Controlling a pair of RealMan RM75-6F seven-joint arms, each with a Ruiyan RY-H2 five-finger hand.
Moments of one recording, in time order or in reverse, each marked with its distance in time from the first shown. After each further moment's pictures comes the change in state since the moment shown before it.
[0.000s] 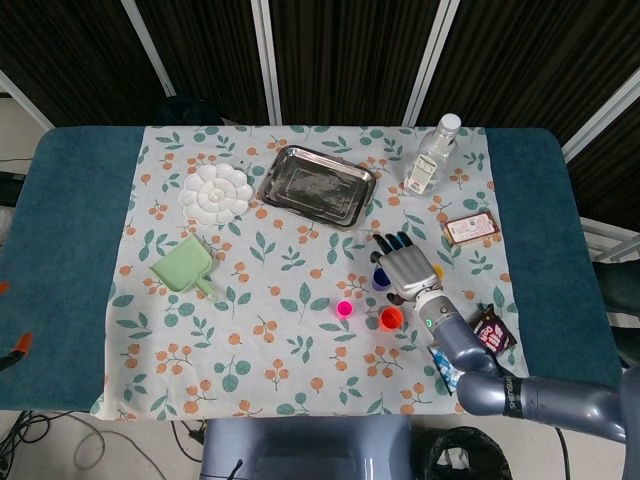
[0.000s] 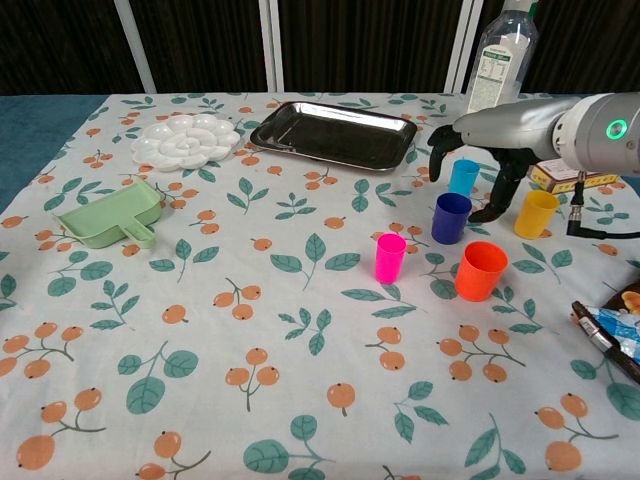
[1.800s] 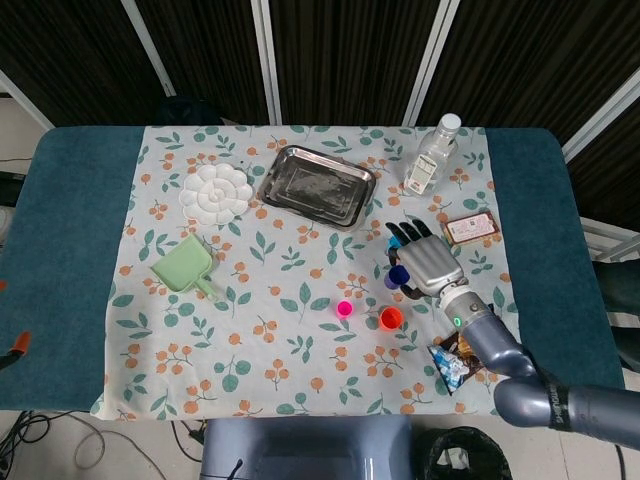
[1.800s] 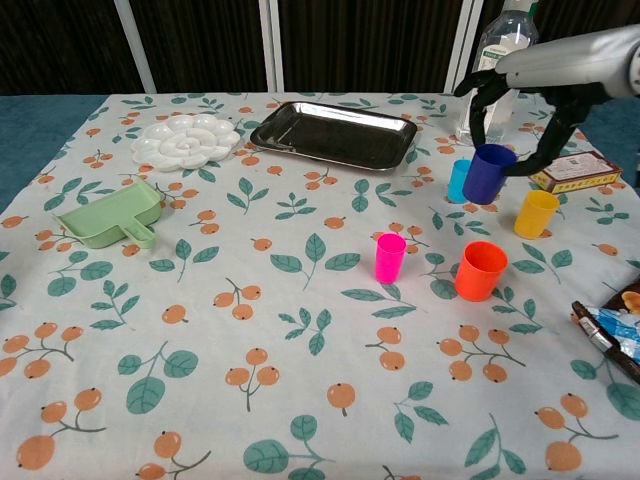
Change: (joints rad) left arm 0.001 -0.004 -0.007 -0.003 -0.008 0.005 0.001; right arm -0.043 0.276 -0.002 -0.221 -0.141 -0.017 0.102
